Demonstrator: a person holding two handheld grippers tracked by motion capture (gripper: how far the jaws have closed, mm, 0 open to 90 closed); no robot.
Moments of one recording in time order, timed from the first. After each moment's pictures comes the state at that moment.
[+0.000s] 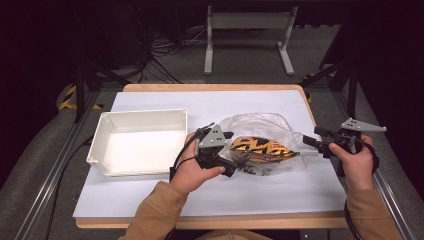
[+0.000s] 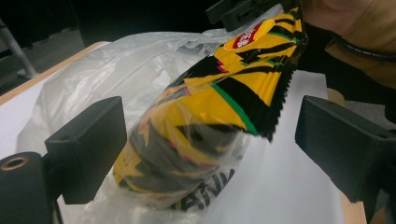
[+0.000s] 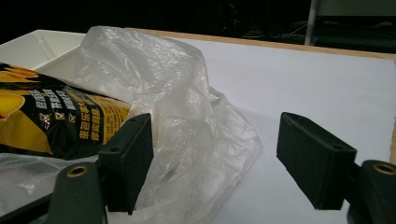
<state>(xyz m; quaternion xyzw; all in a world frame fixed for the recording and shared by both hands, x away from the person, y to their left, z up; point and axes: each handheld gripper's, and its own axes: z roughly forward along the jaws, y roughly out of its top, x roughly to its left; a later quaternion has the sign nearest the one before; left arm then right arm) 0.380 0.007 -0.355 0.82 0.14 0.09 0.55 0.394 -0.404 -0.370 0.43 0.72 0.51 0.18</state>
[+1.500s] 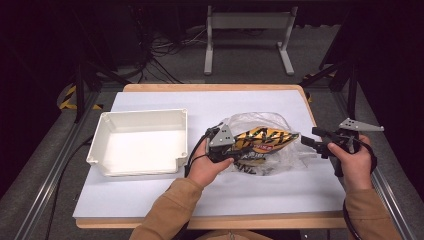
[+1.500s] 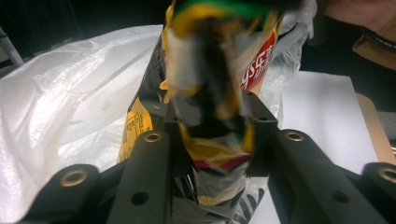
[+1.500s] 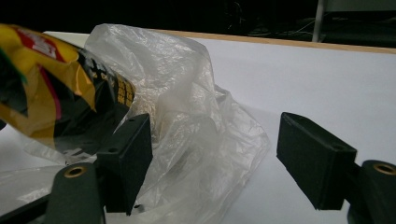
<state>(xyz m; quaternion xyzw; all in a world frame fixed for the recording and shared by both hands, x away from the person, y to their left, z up) 0.405 -0.015 -0.386 0.81 0.14 0.10 0.57 0.395 -0.401 -0.372 0.42 0.73 0.52 0.17</state>
